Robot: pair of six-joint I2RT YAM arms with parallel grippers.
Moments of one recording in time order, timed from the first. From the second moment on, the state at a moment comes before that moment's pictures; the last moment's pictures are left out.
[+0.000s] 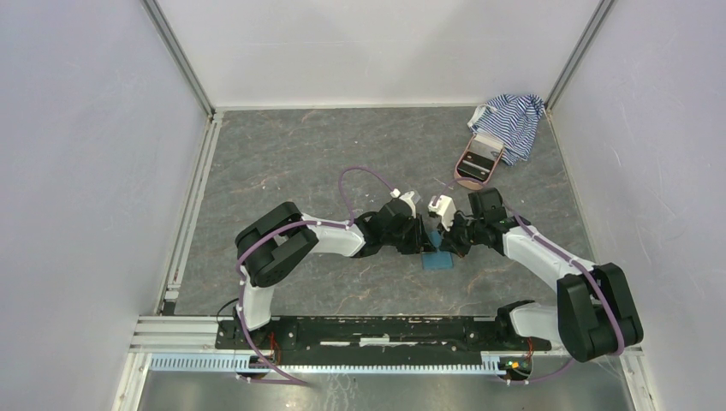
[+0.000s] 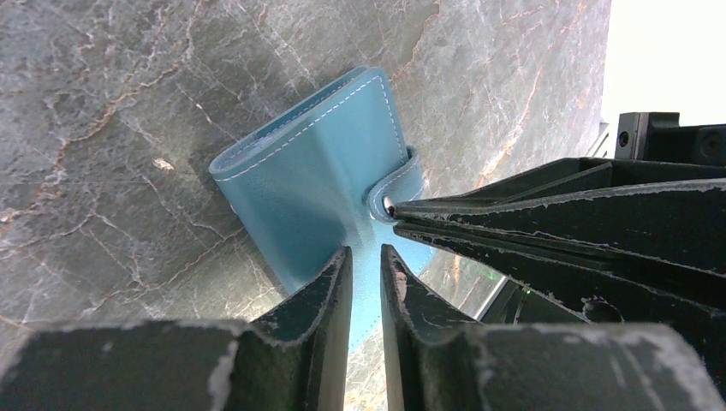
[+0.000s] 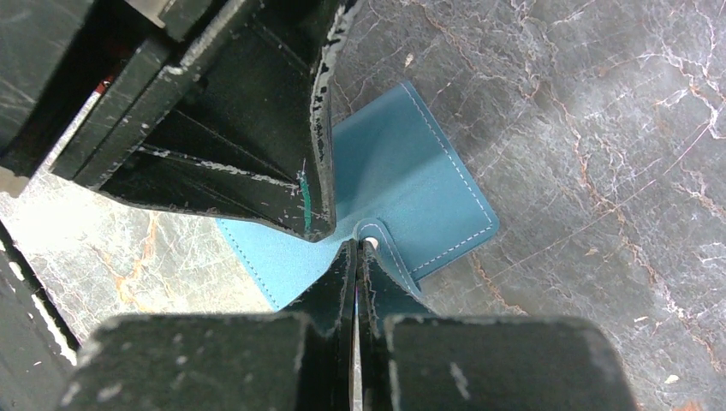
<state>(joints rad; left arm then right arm) -0.98 1.96 1.02 0.31 0.20 -0.94 0.29 1.26 0.57 -0.34 -0.56 -0.60</state>
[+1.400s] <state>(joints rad) -0.97 1.96 1.01 0.34 0.21 -0.96 0.43 1.27 0.61 -0.38 -0.39 -0.72</state>
